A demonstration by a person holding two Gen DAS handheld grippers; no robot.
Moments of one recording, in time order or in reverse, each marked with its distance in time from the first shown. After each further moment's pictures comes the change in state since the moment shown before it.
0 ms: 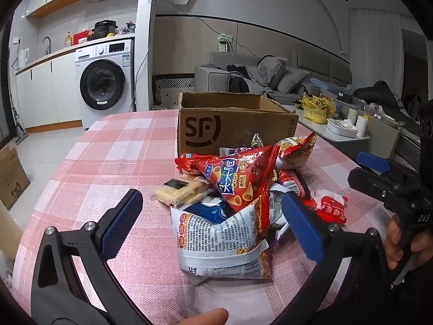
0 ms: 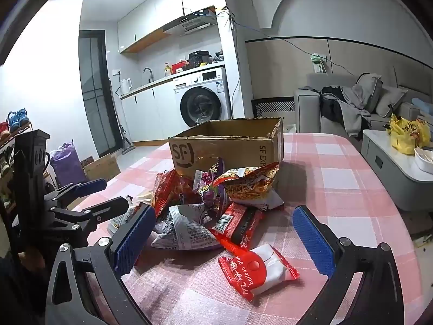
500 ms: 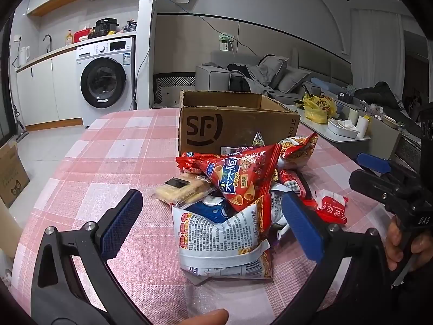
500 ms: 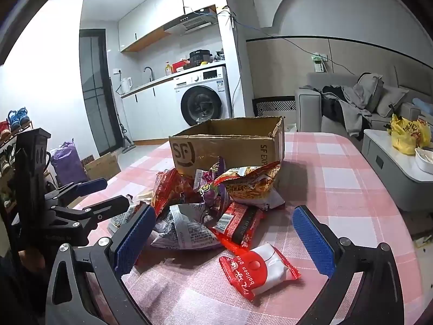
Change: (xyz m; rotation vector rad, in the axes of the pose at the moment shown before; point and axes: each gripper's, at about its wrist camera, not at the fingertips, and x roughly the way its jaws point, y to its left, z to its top) left arm 0.000 0.000 0.000 -0.006 0.006 -0.002; right arm 0.001 -0.002 -0.001 -0.007 0.002 0.003
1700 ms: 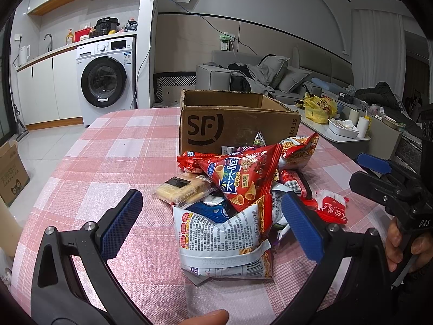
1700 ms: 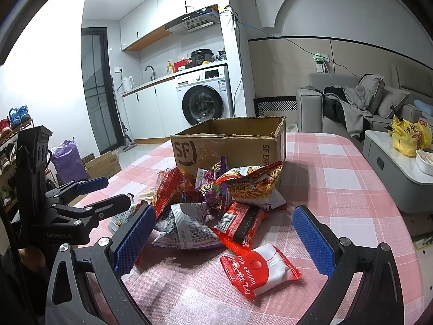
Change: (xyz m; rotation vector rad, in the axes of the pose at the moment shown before) left arm 0.000 0.000 0.000 -0.002 0.001 -0.001; right arm -0.001 0.004 0.000 -0.008 -0.002 -0.001
